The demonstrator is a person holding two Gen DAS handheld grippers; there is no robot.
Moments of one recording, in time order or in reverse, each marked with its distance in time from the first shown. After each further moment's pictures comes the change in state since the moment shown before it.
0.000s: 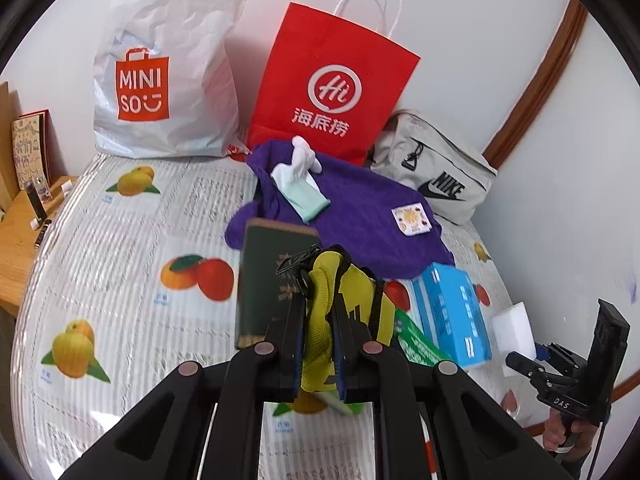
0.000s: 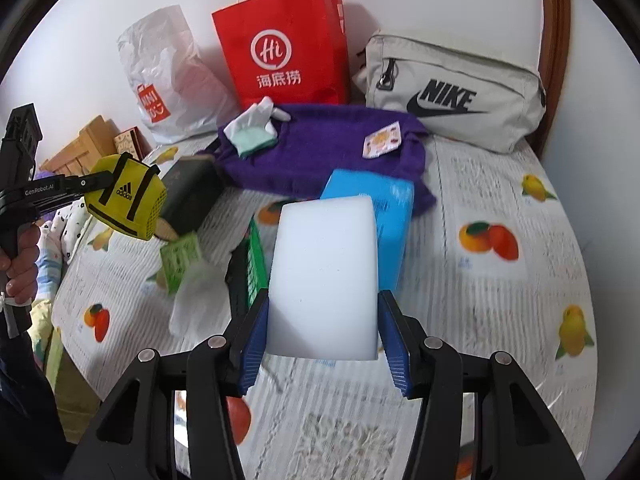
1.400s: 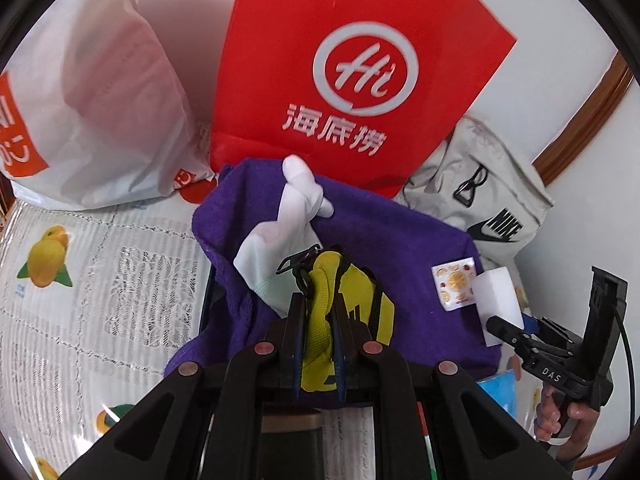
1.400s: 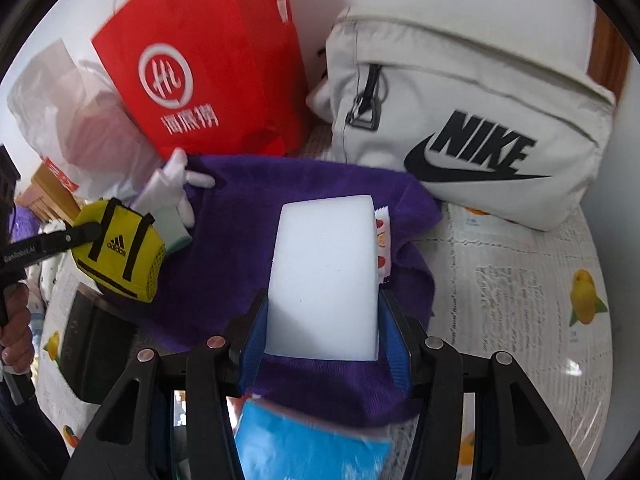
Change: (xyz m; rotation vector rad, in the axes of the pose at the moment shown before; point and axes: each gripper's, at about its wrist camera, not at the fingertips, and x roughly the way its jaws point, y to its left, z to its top) left arm 0.169 -0.006 0.113 -0.032 0.139 0.025; right arm 0.162 -0.058 0.164 0.064 0.093 -0.022
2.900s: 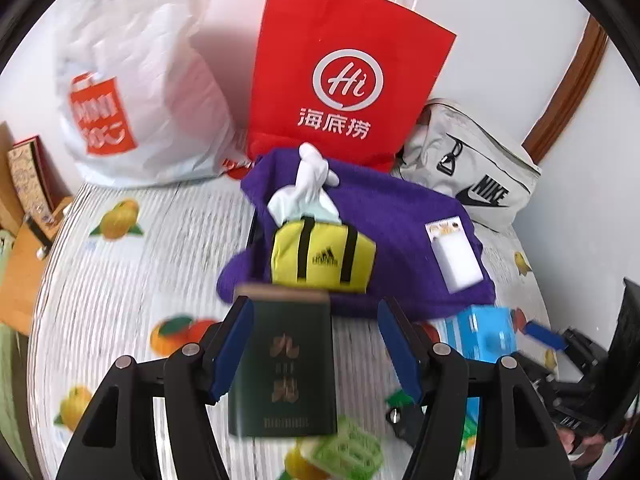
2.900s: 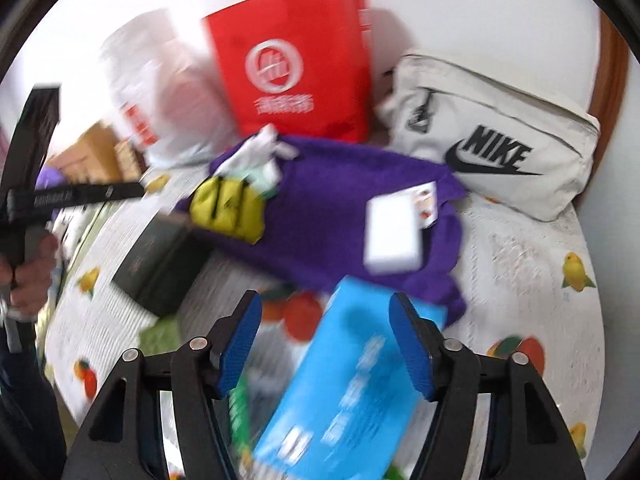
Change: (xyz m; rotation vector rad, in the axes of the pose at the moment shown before) left arm -0.096 -0.016 -0.070 0.043 -0.046 0.107; right arm -0.086 0.054 -0.083 -0.152 -0.083 0.076
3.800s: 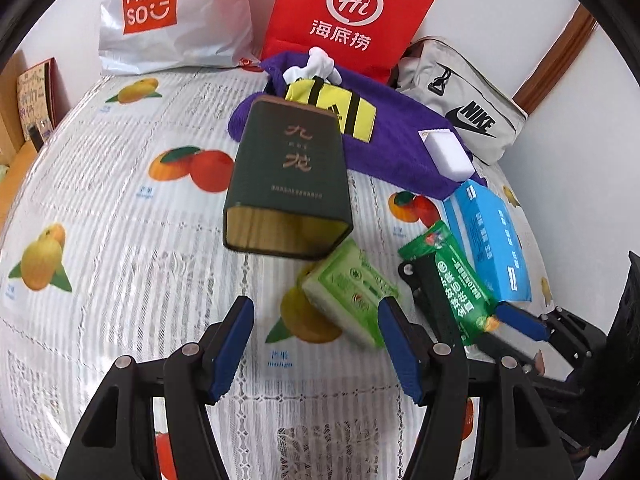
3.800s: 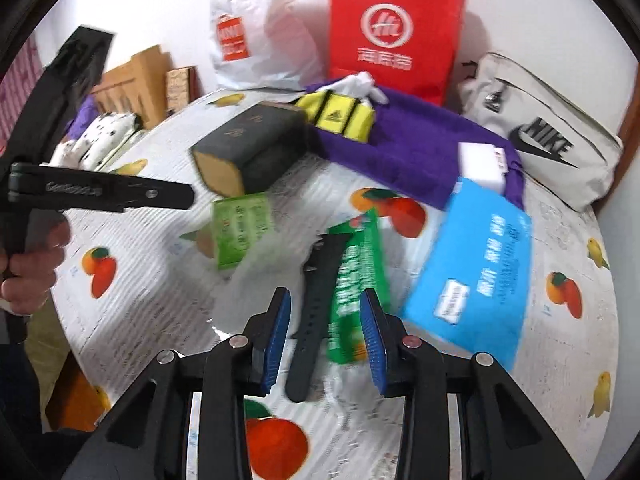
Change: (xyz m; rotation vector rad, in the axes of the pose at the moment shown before) left arm -0.007 0.016 -0.134 -0.049 0.096 -0.061; right arm -0.013 0.100 -0.104 -0.208 0.031 -0.007
